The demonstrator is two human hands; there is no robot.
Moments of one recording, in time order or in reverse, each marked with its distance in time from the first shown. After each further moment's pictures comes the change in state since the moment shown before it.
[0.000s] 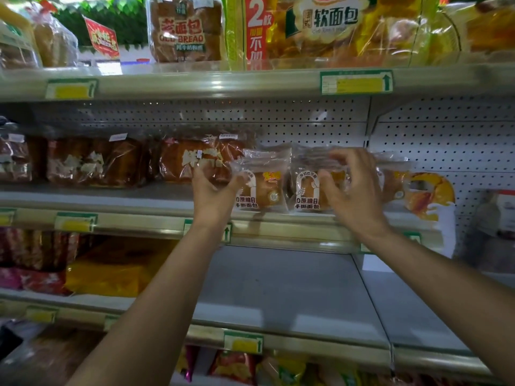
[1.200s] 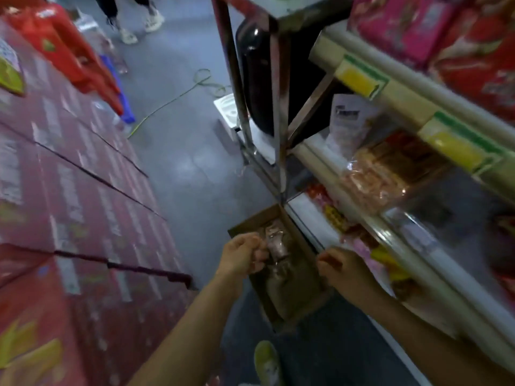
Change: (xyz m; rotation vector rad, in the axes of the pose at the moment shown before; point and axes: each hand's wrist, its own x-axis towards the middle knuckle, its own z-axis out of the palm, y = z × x) left_hand -0.125 -0.384 -0.667 -0.112 0.746 -1.035; right_hand -0.488 -0.285 0.611 0.424 -1.706 0.289
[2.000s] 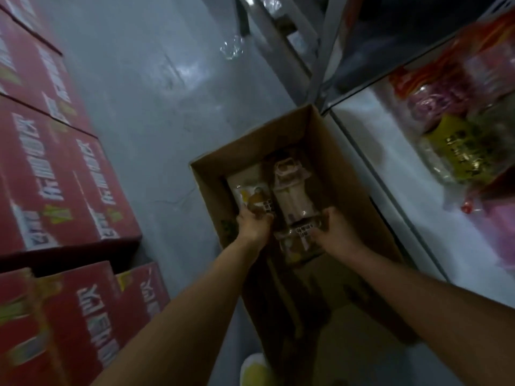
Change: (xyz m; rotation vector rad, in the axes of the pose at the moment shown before) left_hand 0.440 -0.299 -0.018 0.226 0.121 -0.294; right_hand 0.317 0.297 0.270 0.011 -0.179 0.436
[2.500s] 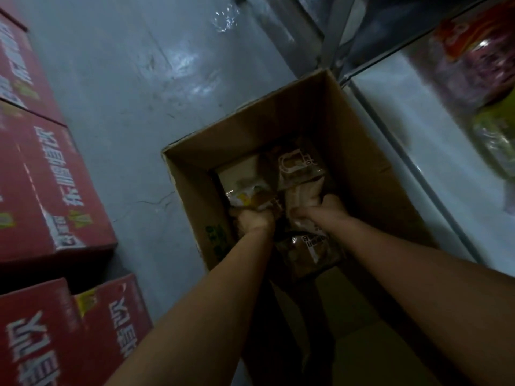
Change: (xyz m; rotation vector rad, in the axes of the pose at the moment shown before) left_hand 0.114 -0.032 0.041 -0.128 0.343 -0.159; right_hand 0.113 0.007 0.040 0.174 -0.001 0.238
